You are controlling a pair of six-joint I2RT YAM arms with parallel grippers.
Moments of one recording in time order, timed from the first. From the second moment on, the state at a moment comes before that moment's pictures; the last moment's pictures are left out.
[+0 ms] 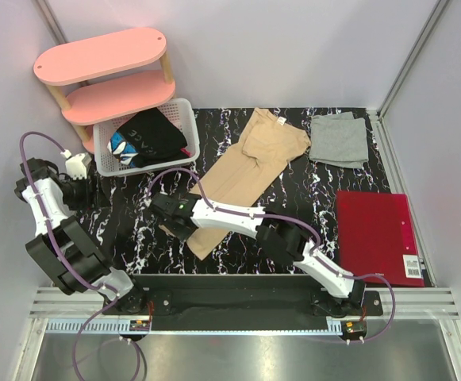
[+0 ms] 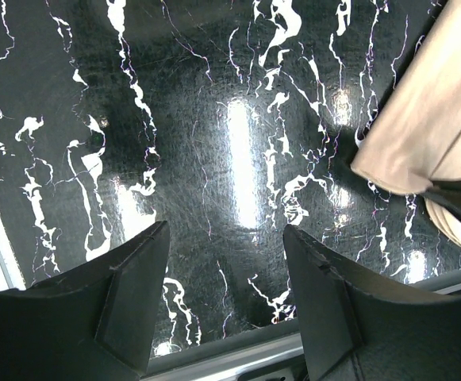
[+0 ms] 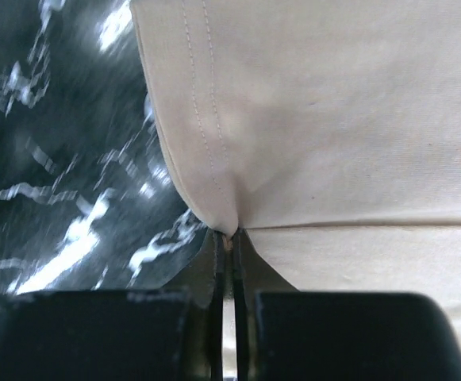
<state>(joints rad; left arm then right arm) 0.69 1.47 1.18 -0.99 0.59 0.61 1.18 2.43 2.11 -0.82 0.14 0.25</state>
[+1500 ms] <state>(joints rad) 0.60 1.44 1.19 -1.00 0.58 0.59 0.94 2.17 2.03 -0.98 -0.08 0.22</state>
